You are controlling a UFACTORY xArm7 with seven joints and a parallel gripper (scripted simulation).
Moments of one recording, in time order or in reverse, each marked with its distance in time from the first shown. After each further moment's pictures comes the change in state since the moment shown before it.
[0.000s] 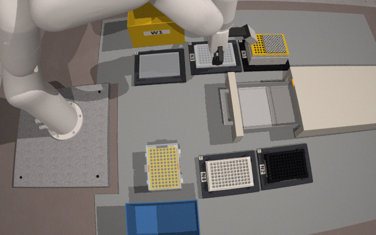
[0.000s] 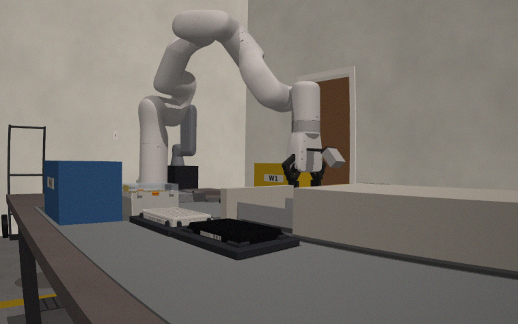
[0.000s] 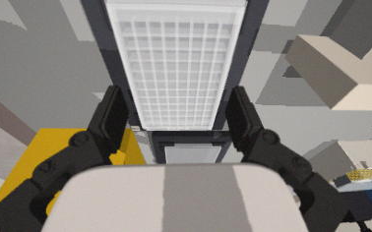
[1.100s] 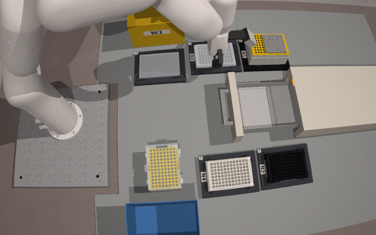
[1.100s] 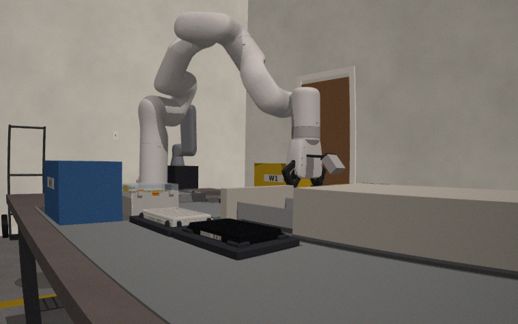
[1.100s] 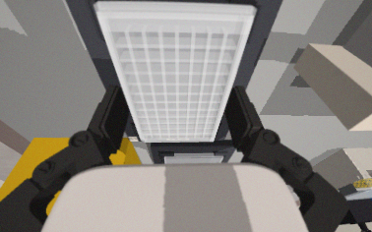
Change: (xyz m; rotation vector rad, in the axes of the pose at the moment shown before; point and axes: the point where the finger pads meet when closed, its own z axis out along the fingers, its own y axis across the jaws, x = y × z) arm 0.000 0.000 0.016 0.000 0.000 0.000
